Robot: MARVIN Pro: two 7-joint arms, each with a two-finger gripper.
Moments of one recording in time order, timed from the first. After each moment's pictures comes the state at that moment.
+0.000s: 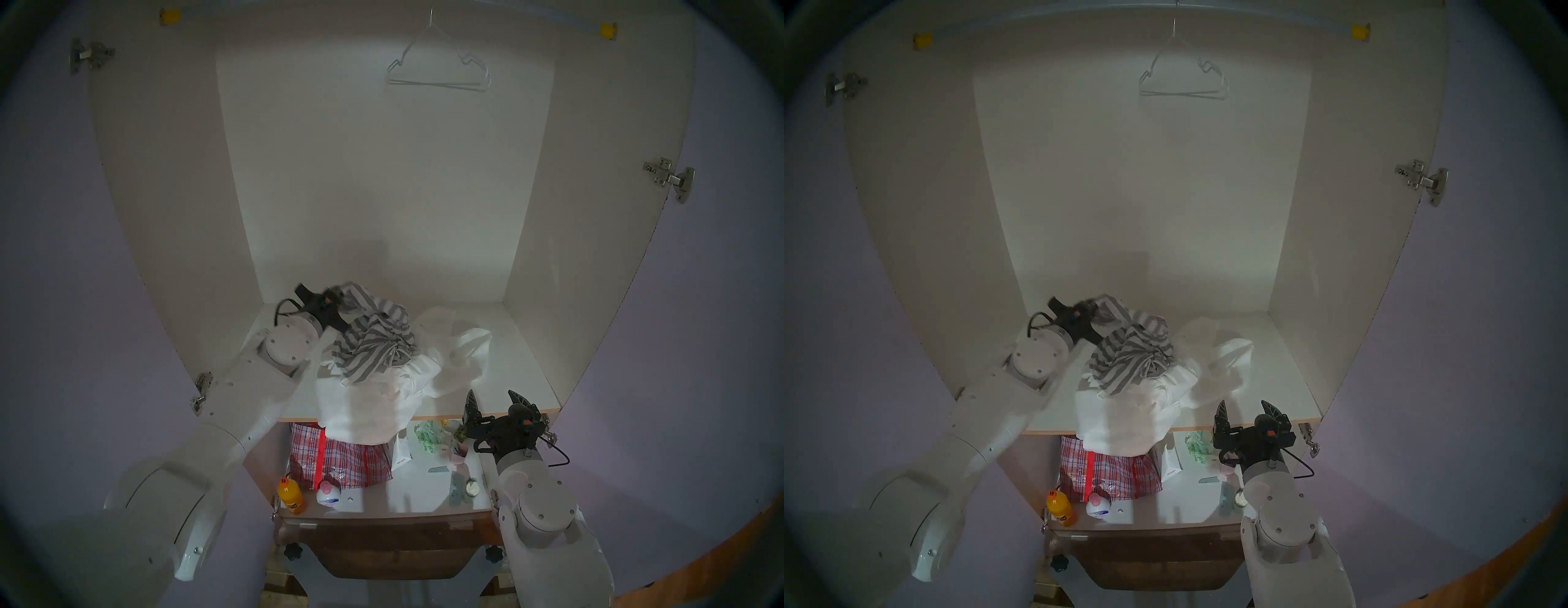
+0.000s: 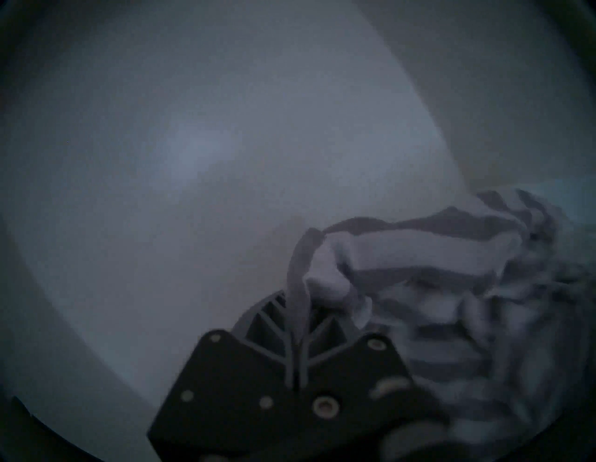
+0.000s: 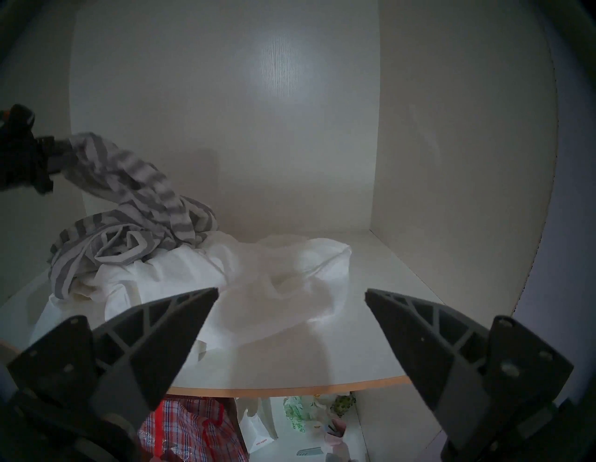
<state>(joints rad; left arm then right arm) 0.97 -1.28 -1.29 -1.02 0.25 -0.20 0.02 -1.91 -1.57 1.54 -1.77 0.01 -0.03 -0.02</state>
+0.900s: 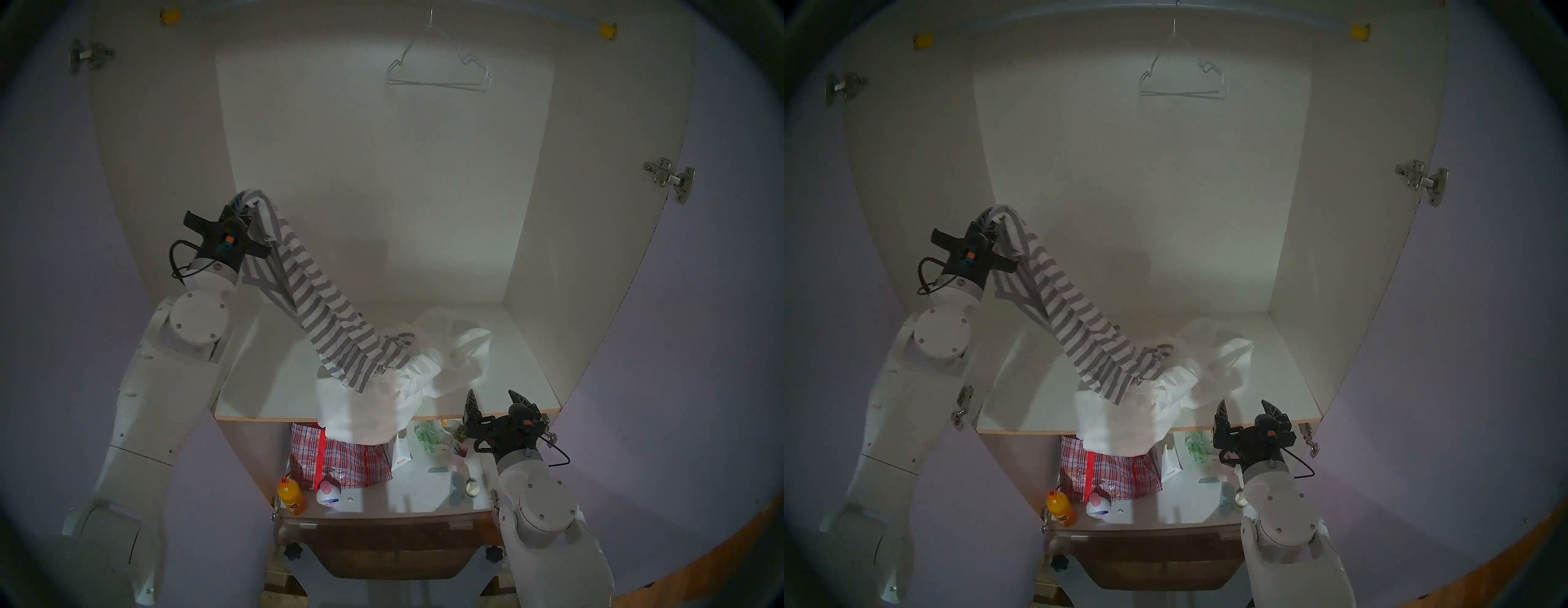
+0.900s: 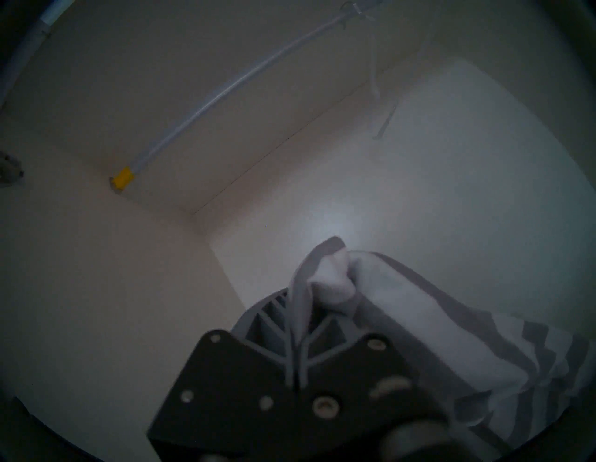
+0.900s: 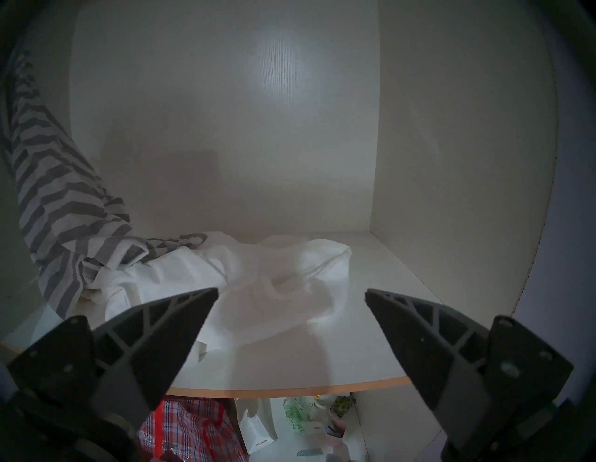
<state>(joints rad) 1.21 -1.10 -1.57 -1.56 0.22 -0.14 0.11 -1.92 -1.57 1.54 -1.78 0.01 -0.03 -0.02</state>
